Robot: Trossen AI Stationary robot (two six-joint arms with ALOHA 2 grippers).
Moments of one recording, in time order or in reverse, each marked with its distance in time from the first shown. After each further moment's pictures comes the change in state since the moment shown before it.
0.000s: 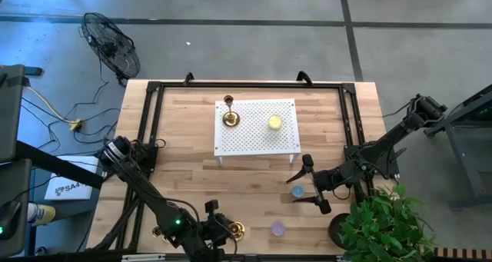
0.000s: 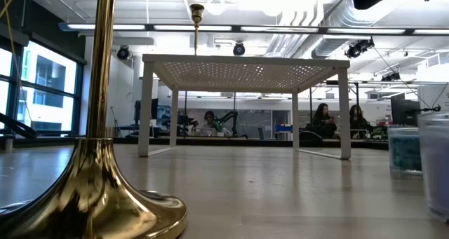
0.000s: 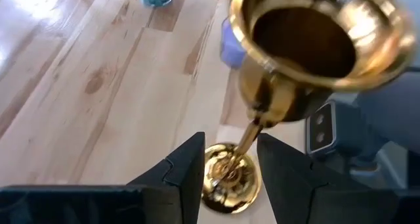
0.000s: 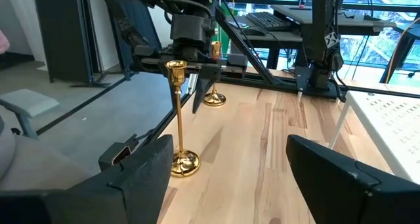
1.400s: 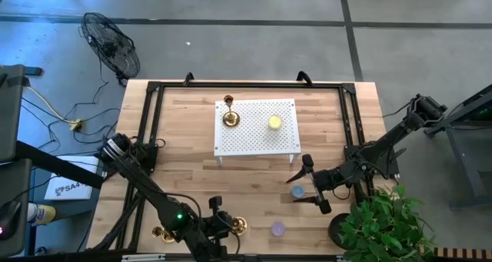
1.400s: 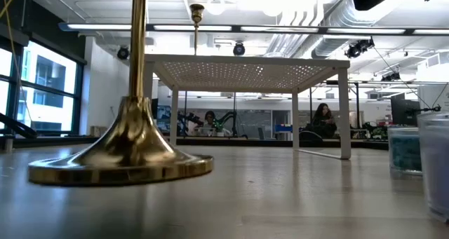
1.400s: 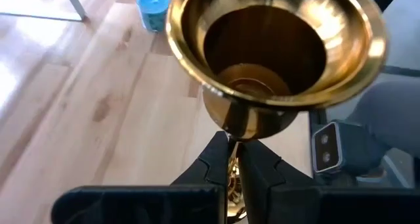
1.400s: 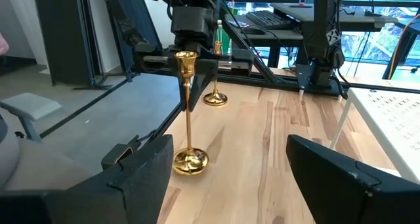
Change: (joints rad) left arm 0.034 -0.032 -0.018 0.058 -0.009 0.120; right arm 0.000 0.000 0.000 -0.001 -0.002 0.022
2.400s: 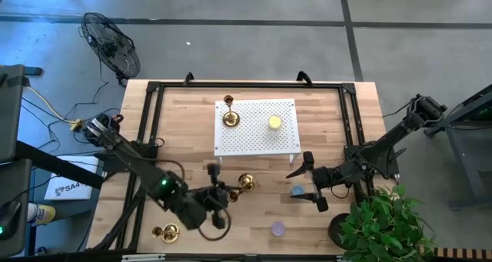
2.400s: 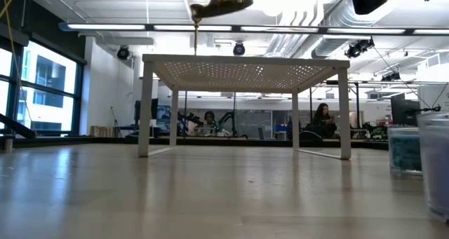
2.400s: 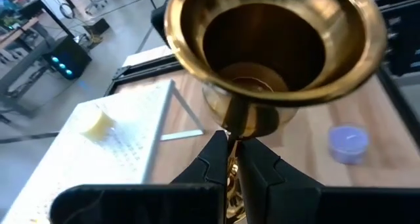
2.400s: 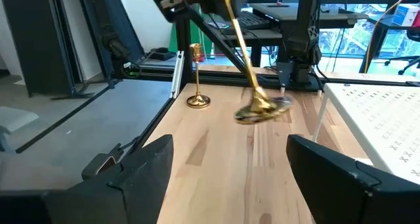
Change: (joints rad) left arm 0.120 -0.270 0.000 0.002 -0.188 0.608; right arm 0.000 0.000 0.000 0.001 0.080 0.035
